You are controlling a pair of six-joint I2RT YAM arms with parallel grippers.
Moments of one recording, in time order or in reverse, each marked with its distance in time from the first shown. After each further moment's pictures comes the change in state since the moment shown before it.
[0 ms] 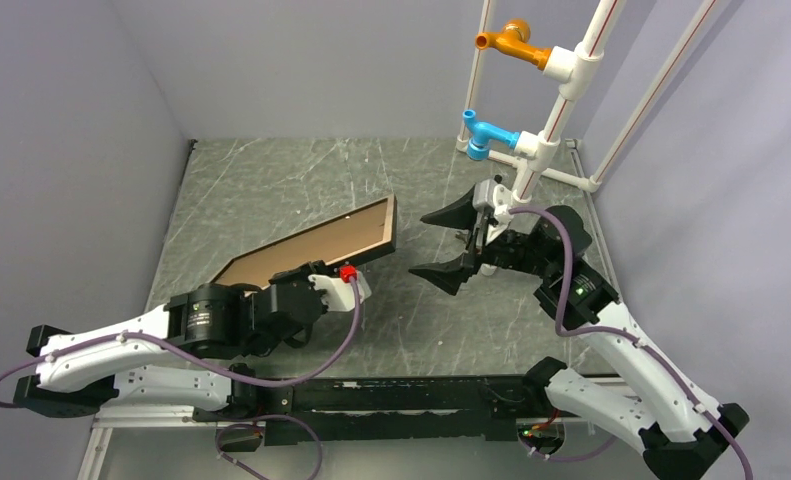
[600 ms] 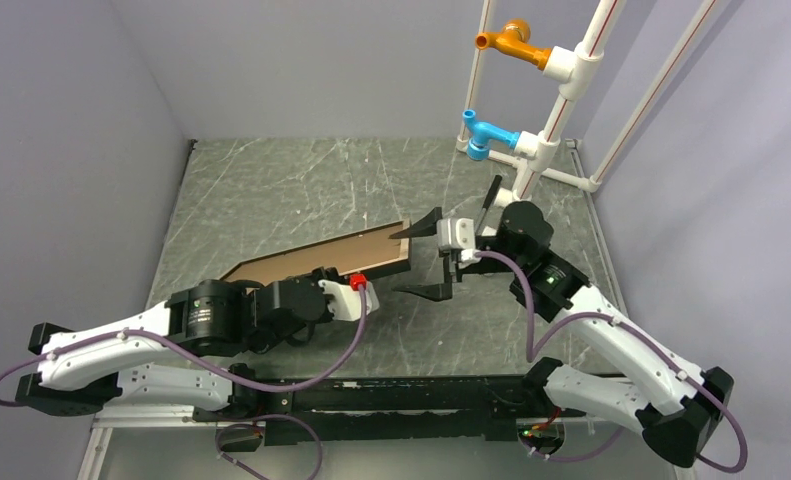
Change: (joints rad) left arm 0.000 0.031 0.059 -0.019 0.184 0.044; right arm 0.093 0.122 -0.009 0.042 -0.190 -0.413
